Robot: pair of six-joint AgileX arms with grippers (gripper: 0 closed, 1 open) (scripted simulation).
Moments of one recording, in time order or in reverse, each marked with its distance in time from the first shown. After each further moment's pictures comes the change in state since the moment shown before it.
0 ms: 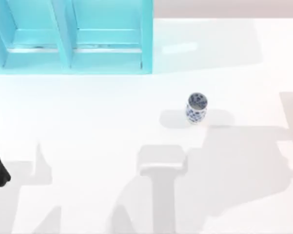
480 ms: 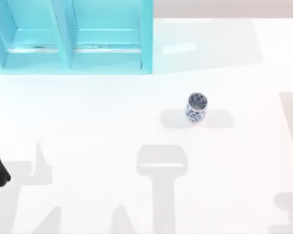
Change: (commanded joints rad) left arm 0.000 0.000 0.000 0.000 0.000 0.000; right arm -0.353 -0.264 -0.280 0.017 -0.050 -0.350
